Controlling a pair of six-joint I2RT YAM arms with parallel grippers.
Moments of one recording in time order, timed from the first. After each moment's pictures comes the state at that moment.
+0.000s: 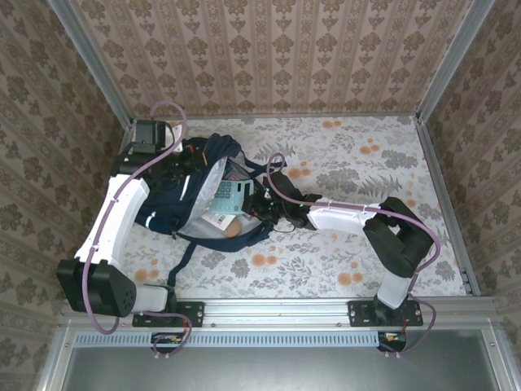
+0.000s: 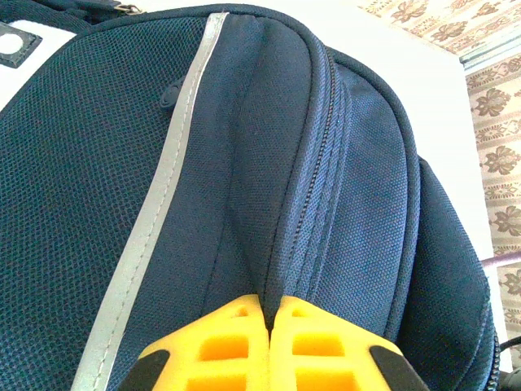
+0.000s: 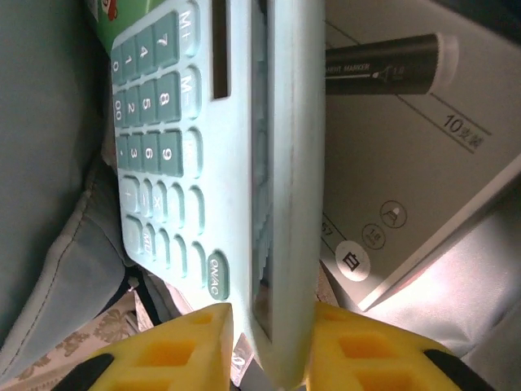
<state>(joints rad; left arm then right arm) -0.19 1.34 1.32 -0.79 0.45 -0.41 0.78 1.77 1.04 0.06 -0.24 1.13</state>
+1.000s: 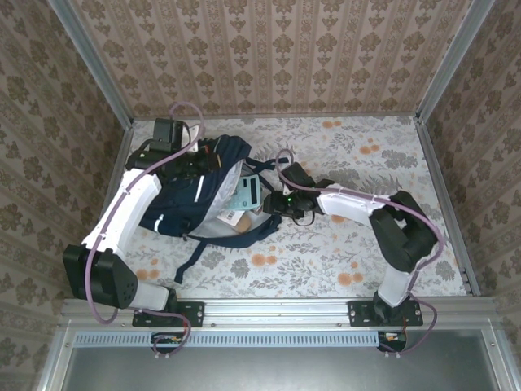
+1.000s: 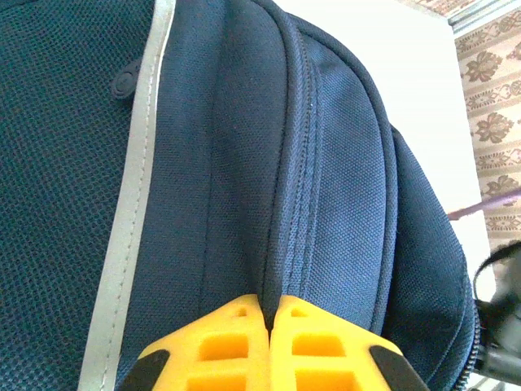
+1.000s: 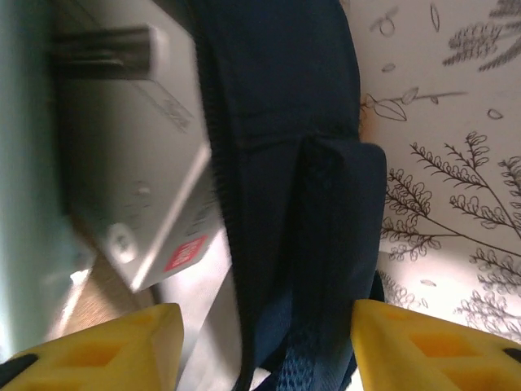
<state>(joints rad) -0.29 1.41 1.34 -0.75 0.45 -0.43 0.62 1.80 1.11 -0.32 -0.24 0.75</state>
